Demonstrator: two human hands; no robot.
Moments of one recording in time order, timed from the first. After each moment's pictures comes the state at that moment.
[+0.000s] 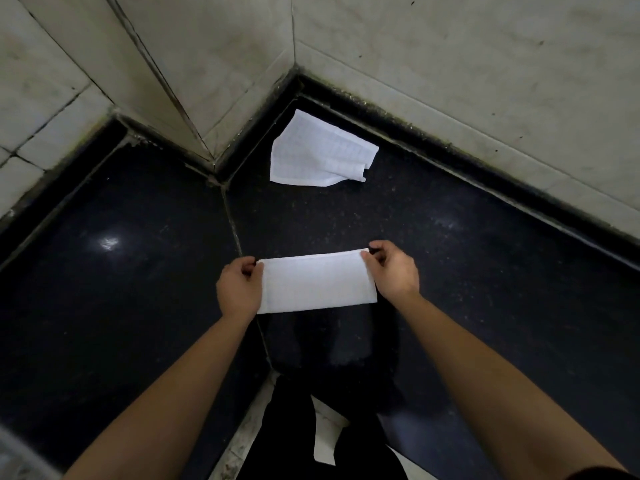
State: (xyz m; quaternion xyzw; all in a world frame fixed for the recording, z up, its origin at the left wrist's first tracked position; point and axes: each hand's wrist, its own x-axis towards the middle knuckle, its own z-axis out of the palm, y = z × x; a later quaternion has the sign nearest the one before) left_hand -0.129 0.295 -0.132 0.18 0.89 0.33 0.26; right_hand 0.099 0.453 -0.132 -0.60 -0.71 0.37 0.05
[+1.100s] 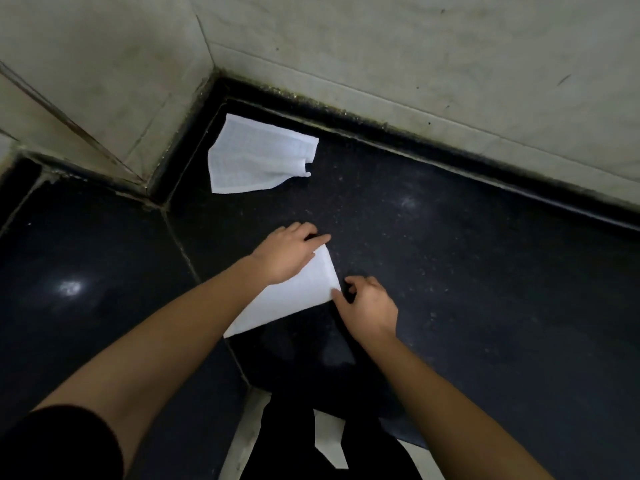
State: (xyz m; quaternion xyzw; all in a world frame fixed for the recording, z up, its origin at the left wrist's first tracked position) left_hand -0.079 0.429 -0.115 0.82 0.55 -0.05 0.14; right_hand 0.130 0.378 -0.123 -0.67 -0.69 0.27 0.02
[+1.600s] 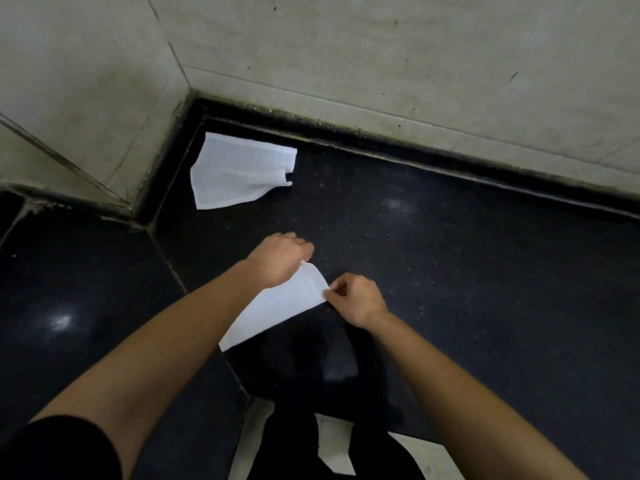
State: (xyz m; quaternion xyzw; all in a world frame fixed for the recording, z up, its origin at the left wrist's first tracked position) left_hand -0.061 0.437 -0.097 0.83 0.53 -0.12 0.15; right_hand 0.136 0.399 -0.106 -0.65 -0.62 0.44 -0.02
